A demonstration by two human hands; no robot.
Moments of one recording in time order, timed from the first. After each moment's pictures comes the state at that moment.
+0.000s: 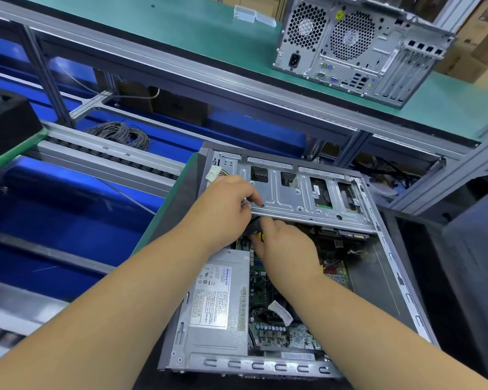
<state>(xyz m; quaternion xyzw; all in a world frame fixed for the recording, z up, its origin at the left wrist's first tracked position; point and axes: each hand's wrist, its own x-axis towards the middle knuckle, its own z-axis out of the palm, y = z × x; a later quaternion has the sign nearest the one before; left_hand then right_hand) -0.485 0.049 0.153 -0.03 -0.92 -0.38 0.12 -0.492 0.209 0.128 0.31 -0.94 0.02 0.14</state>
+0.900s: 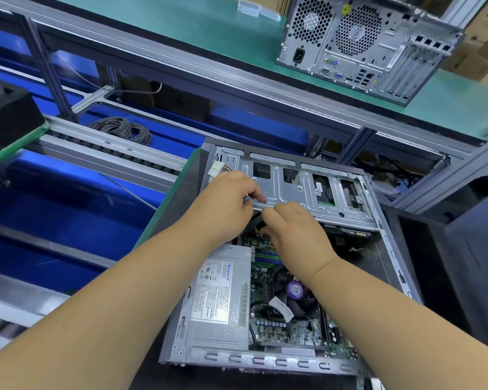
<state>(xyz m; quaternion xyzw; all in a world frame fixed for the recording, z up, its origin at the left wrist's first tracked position) -0.485 0.049 0.153 -0.04 -0.92 -0.37 0.13 -0.517 0.226 0.136 0.45 -0.87 0.08 0.19</state>
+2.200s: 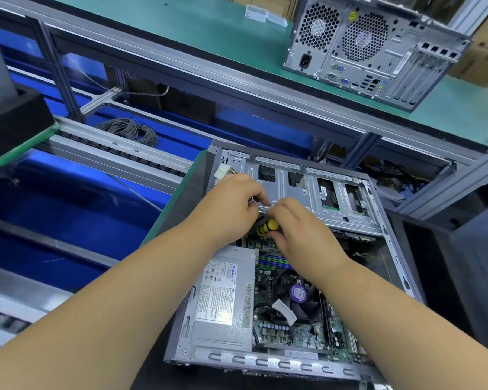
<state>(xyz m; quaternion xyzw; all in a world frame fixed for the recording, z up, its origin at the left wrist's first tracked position) -0.487 0.047 0.152 -0.05 -0.92 -0.37 0.13 -0.509 0.228 0.158 0.45 -0.88 0.11 0.09</state>
